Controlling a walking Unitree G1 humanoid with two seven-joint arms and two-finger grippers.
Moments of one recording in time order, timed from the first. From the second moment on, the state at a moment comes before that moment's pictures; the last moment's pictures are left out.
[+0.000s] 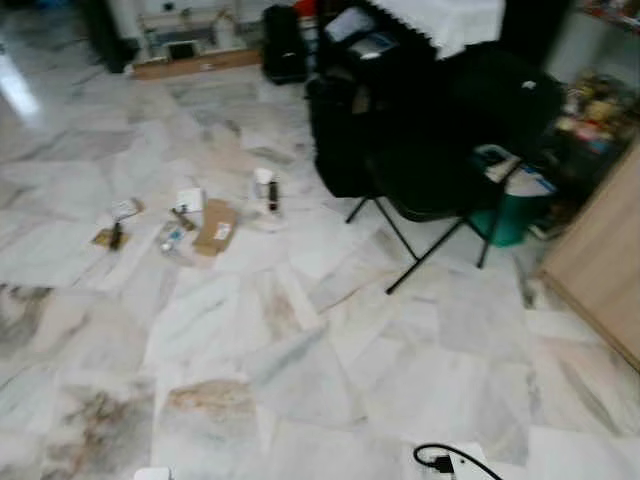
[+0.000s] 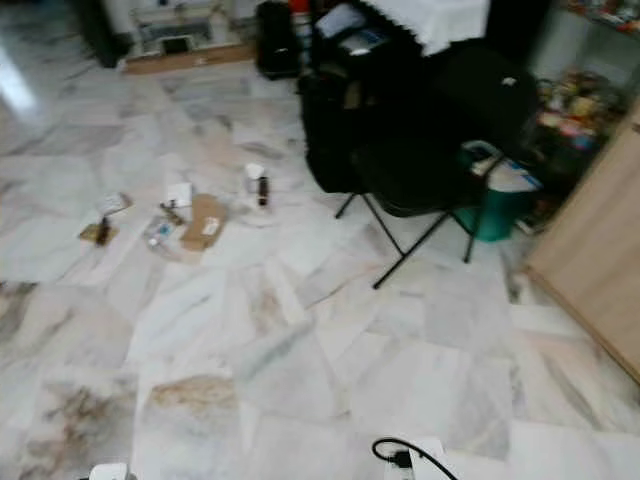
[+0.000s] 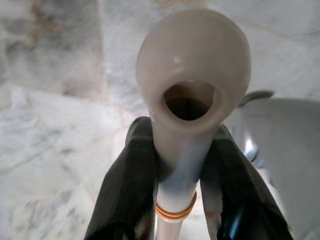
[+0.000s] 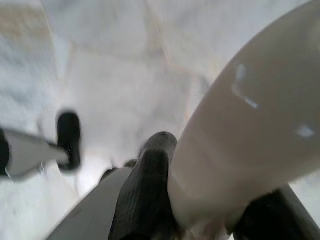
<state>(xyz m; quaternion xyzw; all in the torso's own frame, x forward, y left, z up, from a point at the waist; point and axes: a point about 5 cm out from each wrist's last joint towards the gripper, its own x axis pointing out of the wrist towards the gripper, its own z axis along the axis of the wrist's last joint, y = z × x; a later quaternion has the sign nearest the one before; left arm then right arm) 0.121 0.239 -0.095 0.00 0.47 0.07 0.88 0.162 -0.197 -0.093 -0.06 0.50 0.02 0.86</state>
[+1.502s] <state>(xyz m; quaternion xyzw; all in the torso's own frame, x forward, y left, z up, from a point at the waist) 0.144 0.226 -0.089 -0.01 0.43 0.06 0.90 0.152 -0.222 -0.092 -0.05 0.51 -0.02 0.86</state>
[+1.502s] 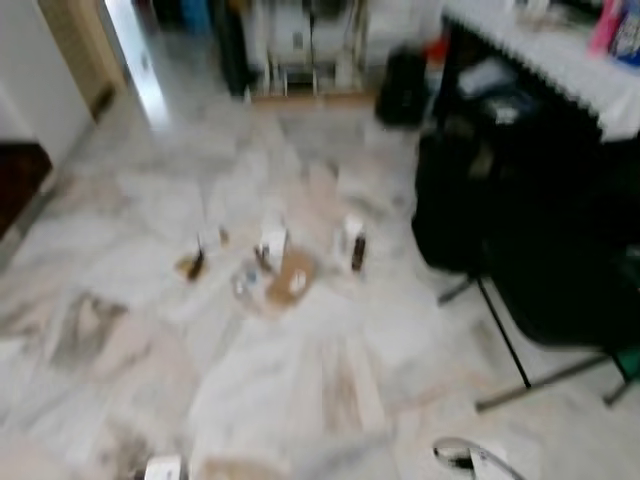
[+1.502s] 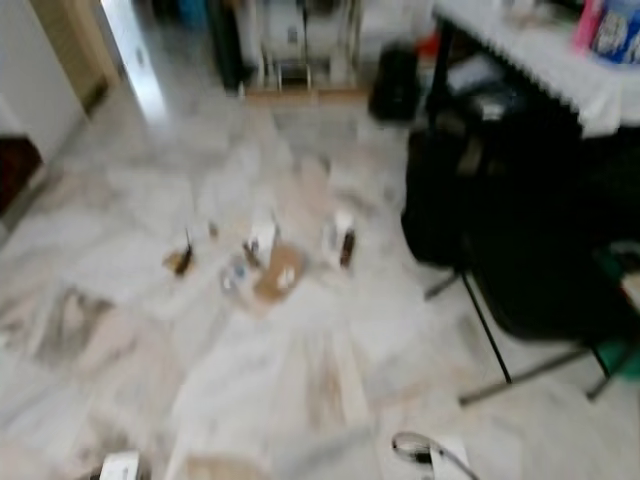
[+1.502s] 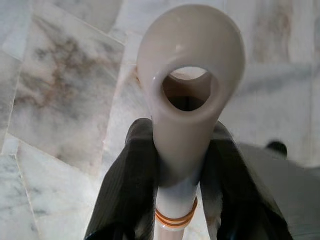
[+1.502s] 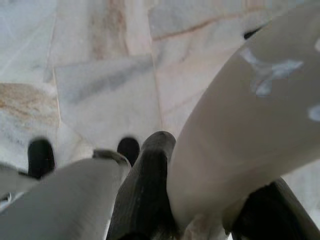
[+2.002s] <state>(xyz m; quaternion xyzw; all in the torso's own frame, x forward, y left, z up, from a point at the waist) 0.150 0.219 -0.086 -0.02 0.42 0.05 0.91 0.153 -0.216 -0.093 -0.05 0.50 -0.01 0.86</state>
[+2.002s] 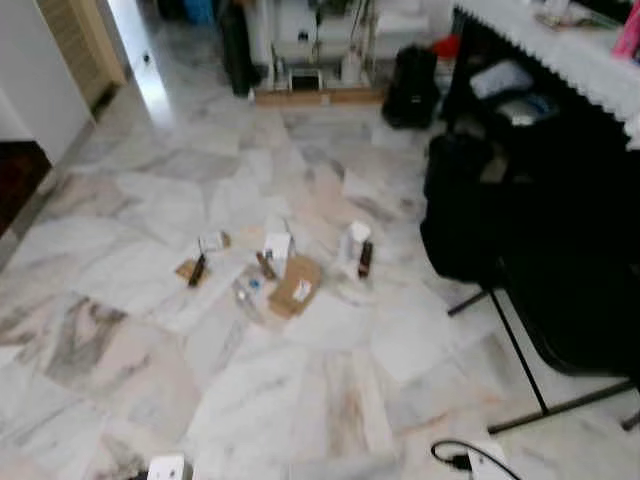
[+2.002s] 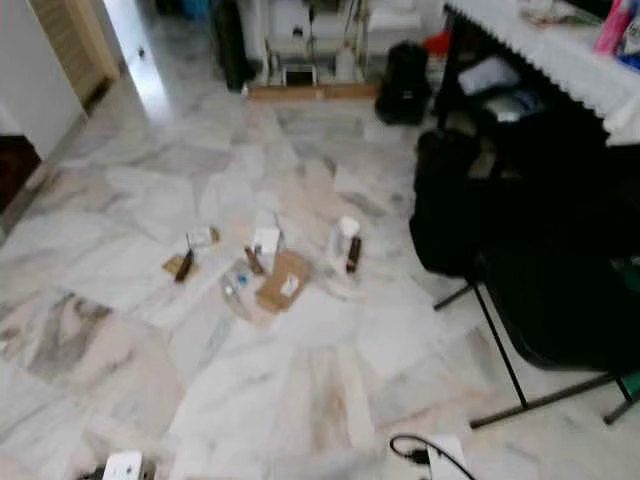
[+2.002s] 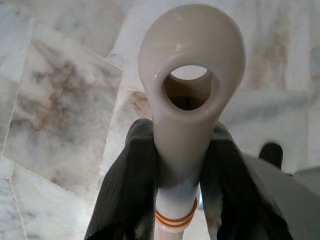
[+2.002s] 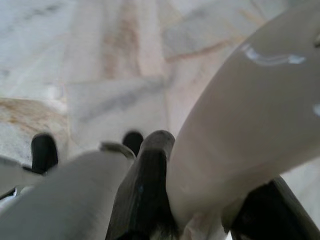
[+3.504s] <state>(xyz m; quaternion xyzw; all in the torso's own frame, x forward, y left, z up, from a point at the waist) 0.143 0.218 -0.091 -0.02 0.44 0.05 0.90 0.153 -0.217 -0.092 -0.01 0.49 -0.02 0.87</state>
